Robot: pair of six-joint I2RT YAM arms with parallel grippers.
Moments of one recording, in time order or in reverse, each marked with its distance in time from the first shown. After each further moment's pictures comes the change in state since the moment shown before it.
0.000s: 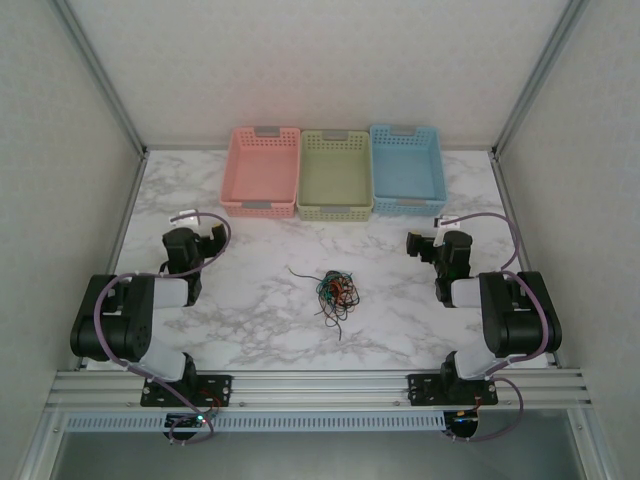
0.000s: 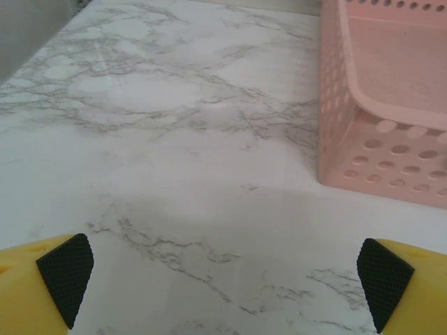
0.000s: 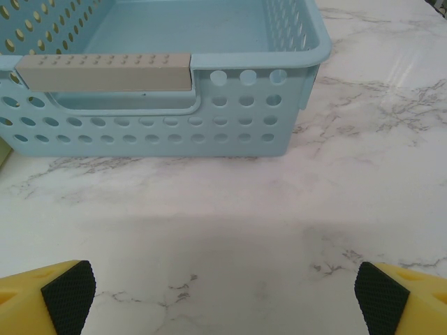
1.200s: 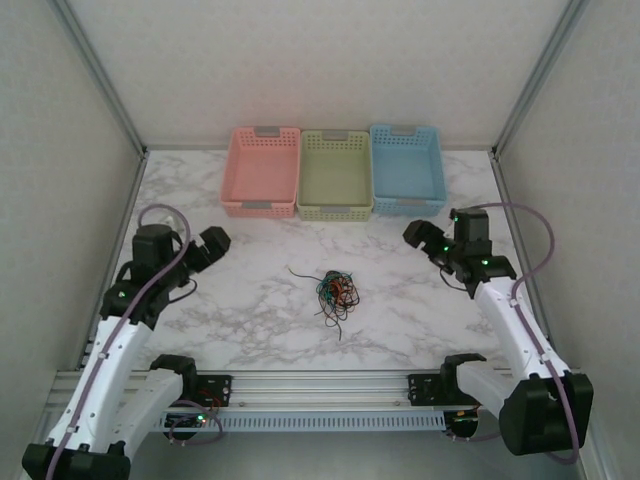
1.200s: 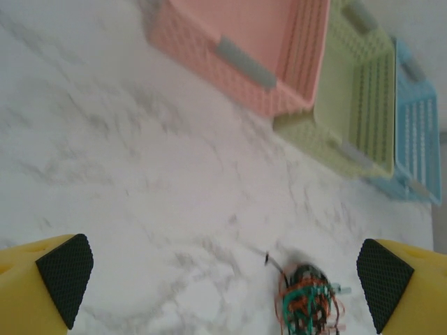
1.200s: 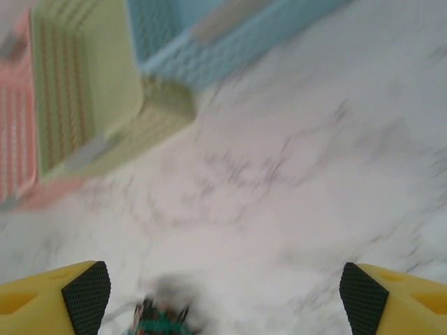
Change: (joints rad) left arm -0.127 -0.768 0.333 -1.358 0.358 -0.625; right arm 0.094 -0.515 0.389 -1.238 -0.288 0.597
